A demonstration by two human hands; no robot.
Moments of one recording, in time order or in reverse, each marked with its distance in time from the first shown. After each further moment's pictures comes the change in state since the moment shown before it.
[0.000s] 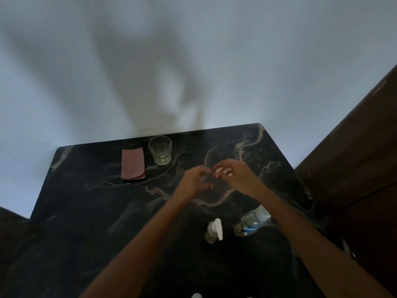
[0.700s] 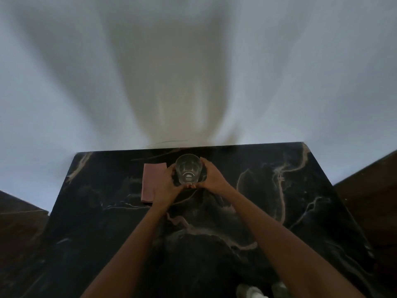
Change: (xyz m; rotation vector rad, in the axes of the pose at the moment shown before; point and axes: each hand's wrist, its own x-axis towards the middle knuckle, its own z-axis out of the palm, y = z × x) left_hand 0.070 -0.131 -0.106 0.181 0.322 -0.262; right_hand 0.191 -0.011 0.124 0.275 -0.135 -0.033
